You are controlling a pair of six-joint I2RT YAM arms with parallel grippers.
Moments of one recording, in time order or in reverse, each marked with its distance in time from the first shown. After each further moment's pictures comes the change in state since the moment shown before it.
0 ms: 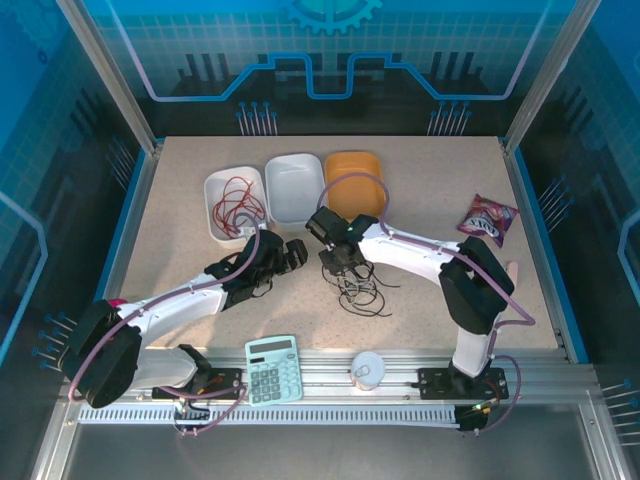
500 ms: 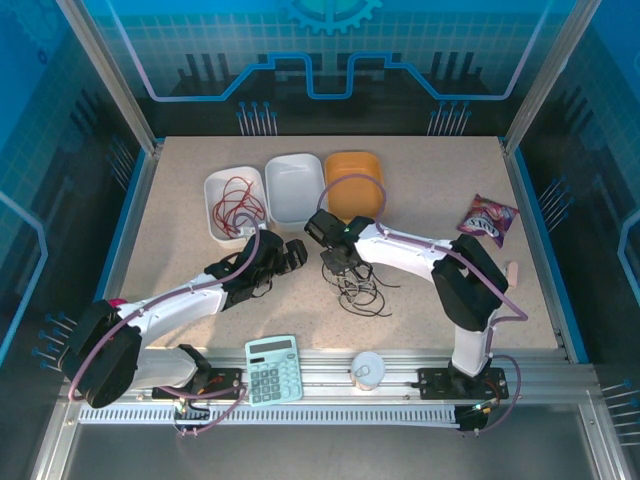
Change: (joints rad) left arm 0.000 0.000 0.000 -0.004 0.000 0.001; right arm 0.000 0.034 0.000 0.000 0.076 0.003
